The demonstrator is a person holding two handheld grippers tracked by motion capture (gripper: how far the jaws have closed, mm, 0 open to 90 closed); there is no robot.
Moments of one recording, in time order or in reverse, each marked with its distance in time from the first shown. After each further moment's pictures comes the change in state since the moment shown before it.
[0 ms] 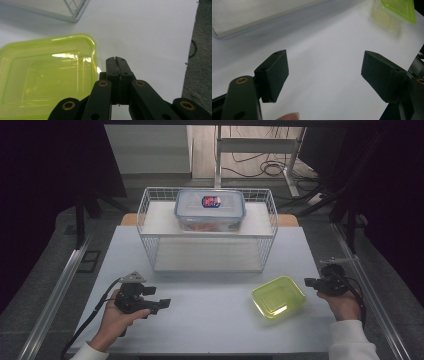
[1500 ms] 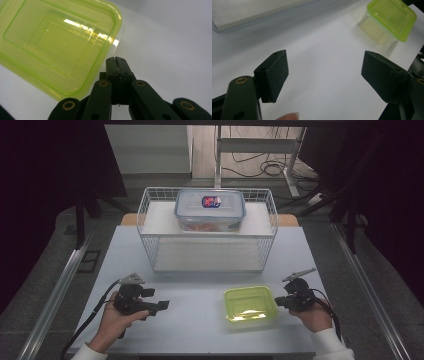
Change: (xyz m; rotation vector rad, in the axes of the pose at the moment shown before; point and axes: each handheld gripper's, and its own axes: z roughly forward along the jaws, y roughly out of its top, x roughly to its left) left arm 0.003 -0.006 0.001 0.017 0.000 -0.008; right arm 0.094 -0.012 0.026 0.178 0.139 -0.180
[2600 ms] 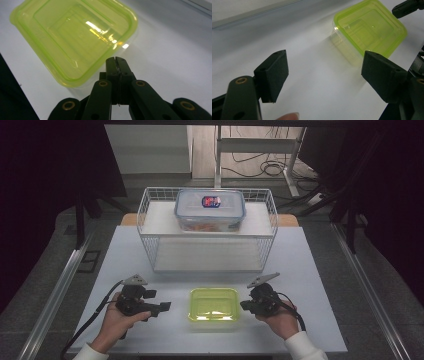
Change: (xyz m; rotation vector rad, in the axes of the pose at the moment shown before) left arm -0.002 -0.001 0.005 0.015 -0.001 0.001; right arm 0.074 0.028 0.031 -0.071 0.122 -0.144
